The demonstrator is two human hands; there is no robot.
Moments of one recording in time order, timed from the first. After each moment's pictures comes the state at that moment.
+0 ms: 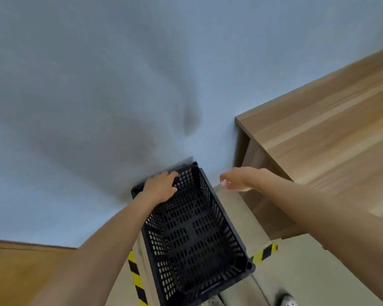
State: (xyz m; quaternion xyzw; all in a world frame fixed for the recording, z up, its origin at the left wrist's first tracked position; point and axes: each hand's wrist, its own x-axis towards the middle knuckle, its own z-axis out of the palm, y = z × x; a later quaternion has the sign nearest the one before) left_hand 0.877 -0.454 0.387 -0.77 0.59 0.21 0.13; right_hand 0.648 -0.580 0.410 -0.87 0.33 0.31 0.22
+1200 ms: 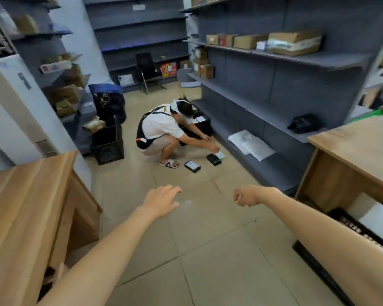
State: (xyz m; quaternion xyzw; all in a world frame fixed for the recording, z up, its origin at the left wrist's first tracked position) left_hand -0.124 -0.321 0.554 -0.10 0.99 0.00 0.08; right_hand -0.279 -0.072 0.560 -0.32 0.89 0.00 0.32
